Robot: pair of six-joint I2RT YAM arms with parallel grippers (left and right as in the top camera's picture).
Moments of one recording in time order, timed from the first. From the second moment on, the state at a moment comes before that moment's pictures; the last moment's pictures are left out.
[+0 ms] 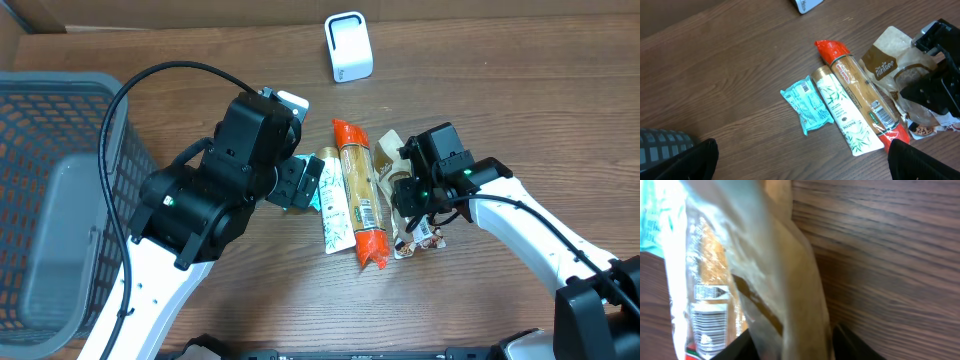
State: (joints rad) left arm -0.53 1.31 1.60 -1.21 -0.19 -0.07; right arm 0.39 1.59 0.99 -0.63 -0.22 0.20
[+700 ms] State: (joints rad) left arm -0.53 1.31 1.60 -1.21 -0.19 -0.07; right arm 0.07 1.61 1.06 -0.65 -0.88 0.17
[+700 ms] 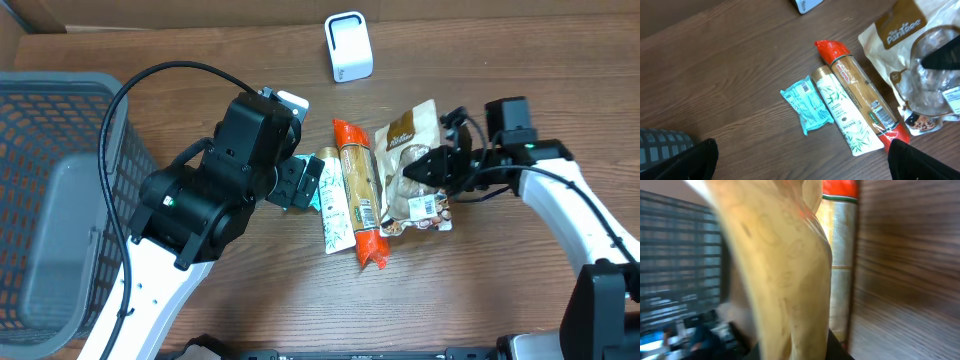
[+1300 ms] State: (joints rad) left arm -0.53 1.31 1.60 -1.21 -0.19 -0.07; right arm -0.03 1.61 1.17 -0.44 -1.31 0.25
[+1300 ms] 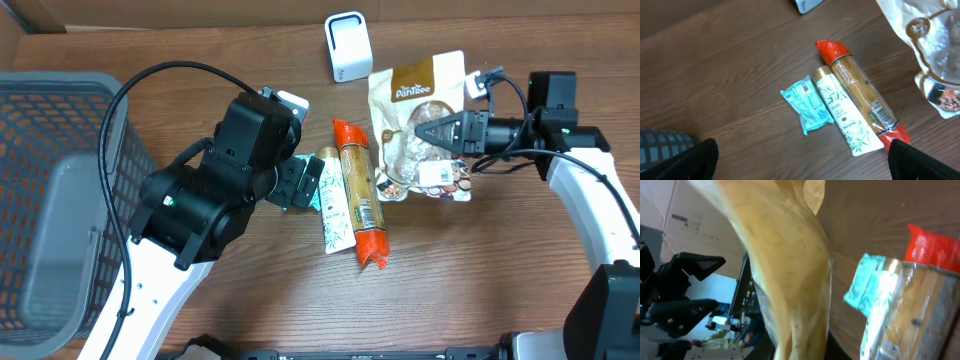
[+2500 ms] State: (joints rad) left arm -0.36 1.26 1.57 -1.22 -0.16 -0.14; right arm 0.10 1.61 1.17 -0.25 -1.13 0.46
